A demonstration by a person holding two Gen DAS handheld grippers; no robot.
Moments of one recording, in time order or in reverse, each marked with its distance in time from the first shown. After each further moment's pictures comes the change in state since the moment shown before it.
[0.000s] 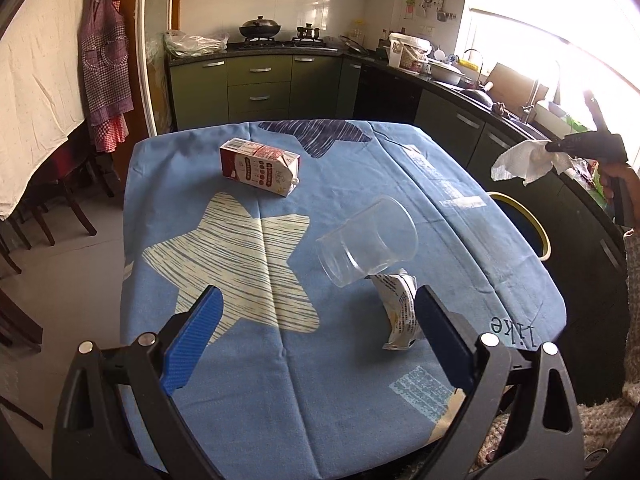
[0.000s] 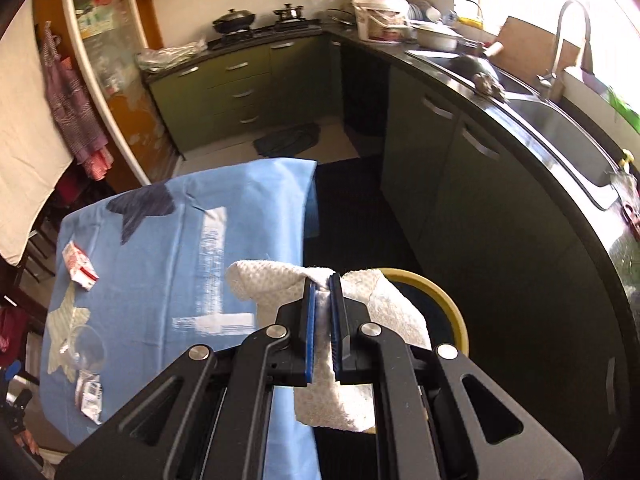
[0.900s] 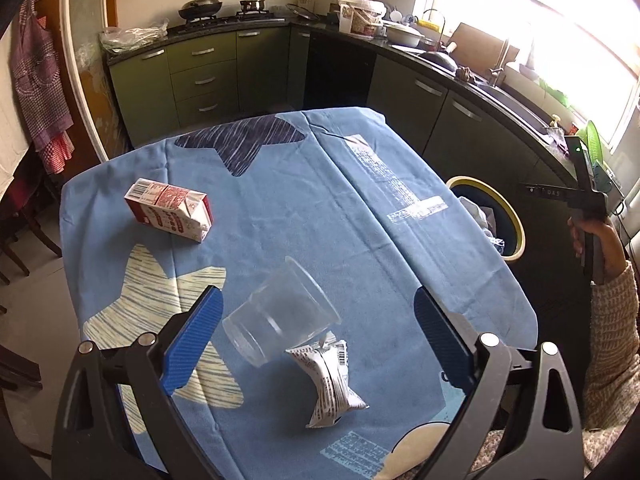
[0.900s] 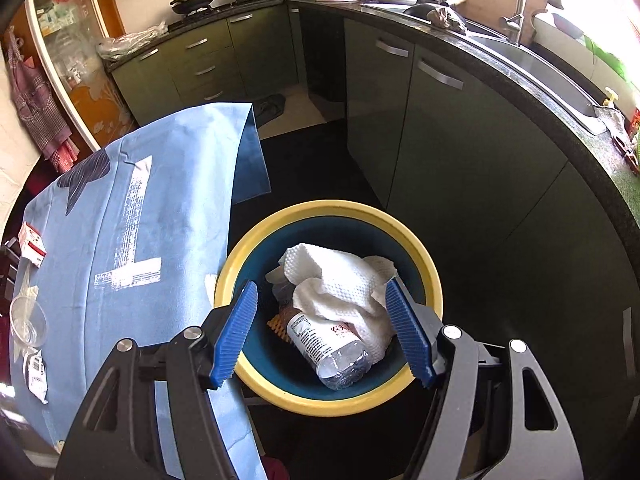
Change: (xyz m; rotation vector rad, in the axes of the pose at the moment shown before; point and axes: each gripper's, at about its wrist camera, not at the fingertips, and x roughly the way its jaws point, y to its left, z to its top) left arm 0.058 -0.067 0.091 0.115 0.162 -0.117; right arm 0.054 -0.056 -0.065 0.051 0.076 -0.050
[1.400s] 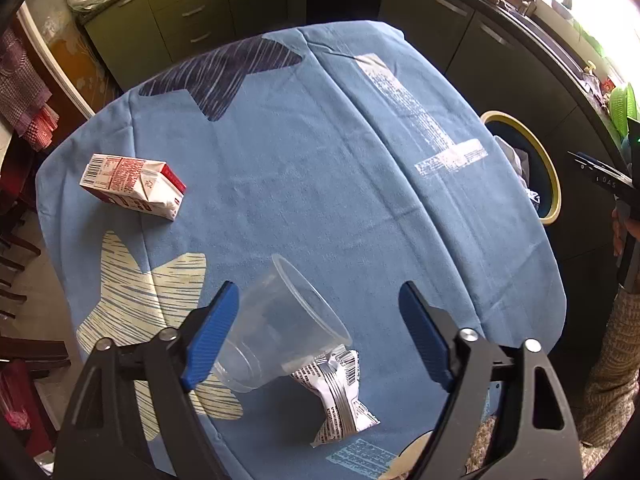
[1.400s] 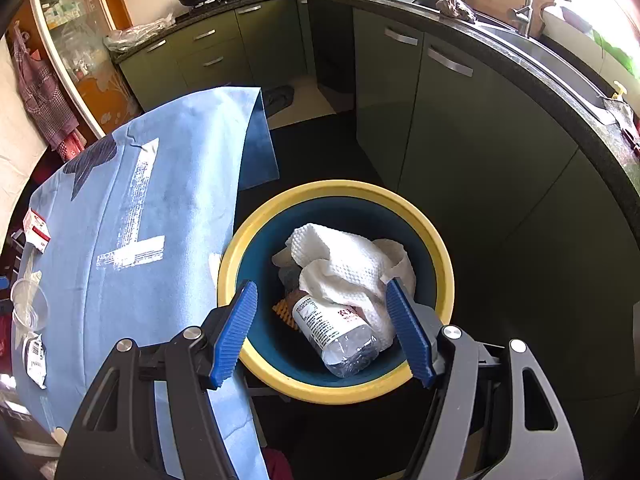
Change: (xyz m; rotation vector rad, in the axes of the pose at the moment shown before) left arm 0.083 -0.007 0.034 0.038 0.338 0.042; right arm 0.010 -0.002 -0.012 -0.013 0.030 0.031
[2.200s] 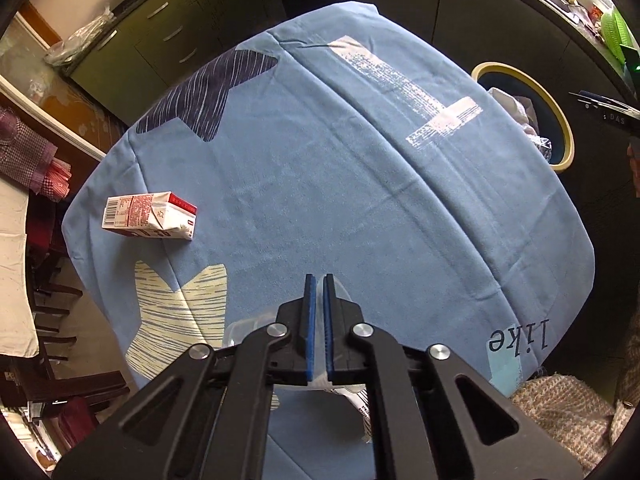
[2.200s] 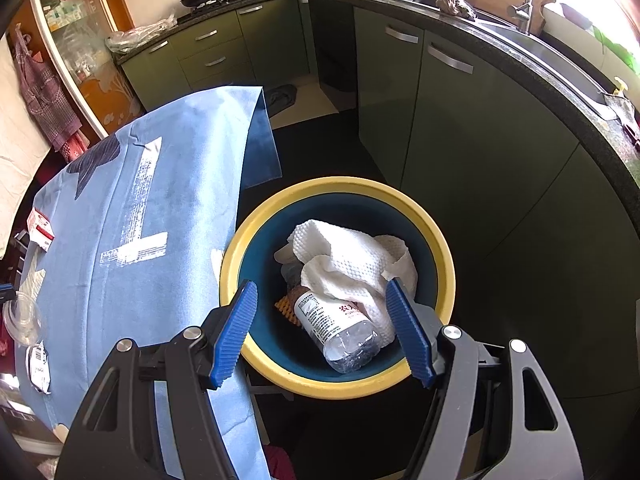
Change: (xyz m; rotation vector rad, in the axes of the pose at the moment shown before) left arm -0.019 -0.030 0.003 0.192 0.026 0.149; right arm -0.001 0.000 -0.004 0.001 -0.002 0.016
